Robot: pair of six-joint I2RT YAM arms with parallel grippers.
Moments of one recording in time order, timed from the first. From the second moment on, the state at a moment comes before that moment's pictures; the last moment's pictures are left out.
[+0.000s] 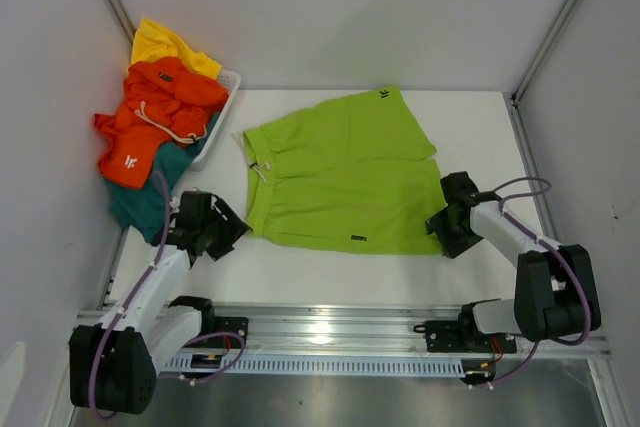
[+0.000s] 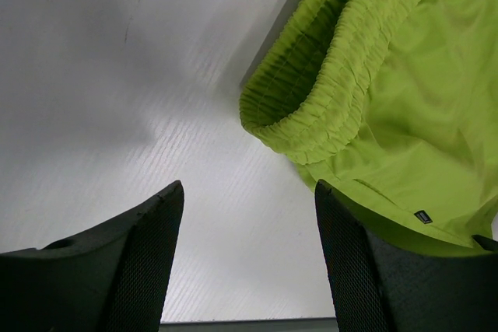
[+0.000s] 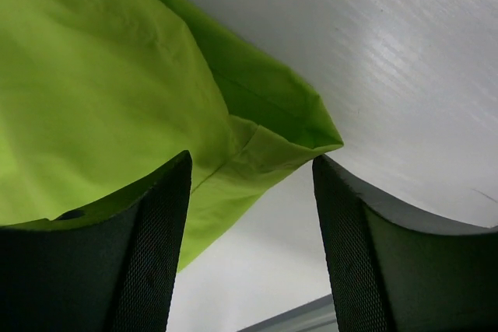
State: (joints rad) left arm -0.10 0.92 0.49 -0.53 0.09 -0.85; right arm 0.19 1.33 0.72 -0.72 0.16 1.18
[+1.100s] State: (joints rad) left arm -0.34 1.13 0.46 -0.30 -0.11 -1.13; right arm 0.19 1.30 0.63 -0.58 0.23 1.14
